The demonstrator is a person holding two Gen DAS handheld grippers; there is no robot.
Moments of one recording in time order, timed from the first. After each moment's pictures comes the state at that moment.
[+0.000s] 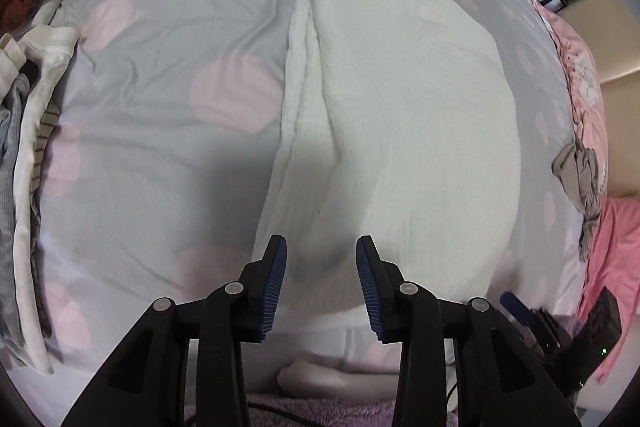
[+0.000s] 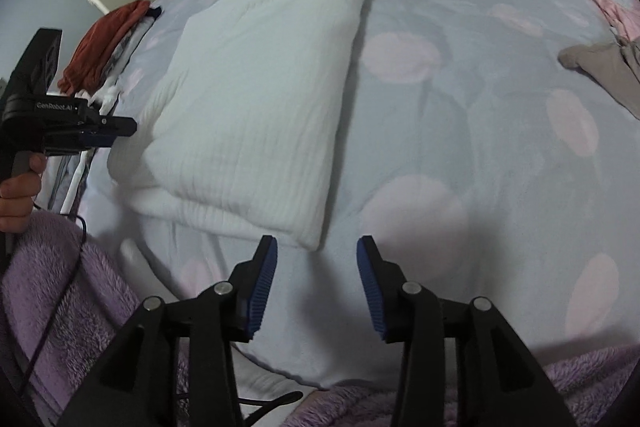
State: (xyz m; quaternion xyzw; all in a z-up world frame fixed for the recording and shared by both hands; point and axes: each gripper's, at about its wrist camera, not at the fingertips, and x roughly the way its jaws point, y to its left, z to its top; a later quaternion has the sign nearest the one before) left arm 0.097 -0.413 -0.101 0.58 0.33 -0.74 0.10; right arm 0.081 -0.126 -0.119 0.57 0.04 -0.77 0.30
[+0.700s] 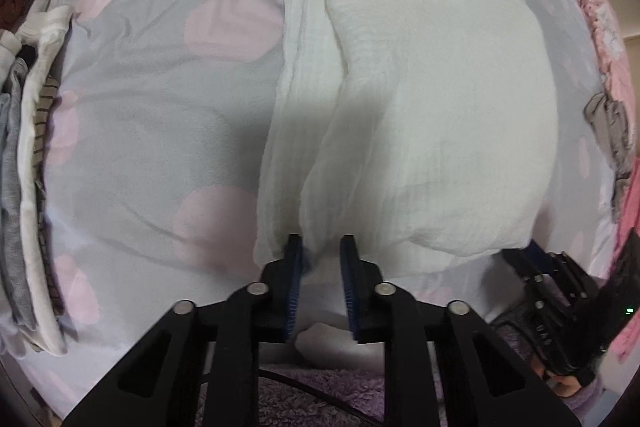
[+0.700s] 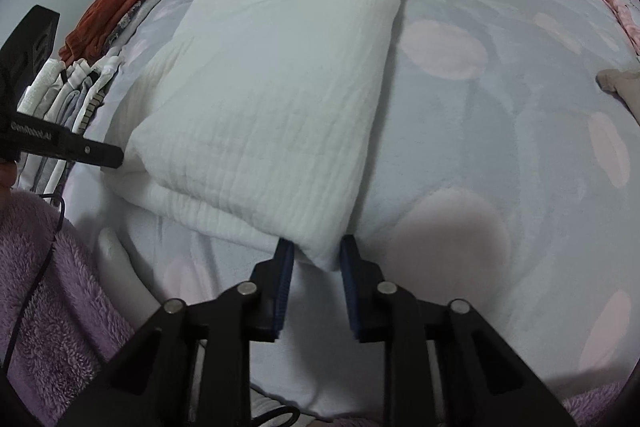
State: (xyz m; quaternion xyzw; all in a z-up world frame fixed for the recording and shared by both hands) left arm 0.090 -0.365 -0.119 0.67 0.26 -0.69 0.08; right arm 0.080 -0.145 -0.142 0.56 0.07 -0.76 0.32
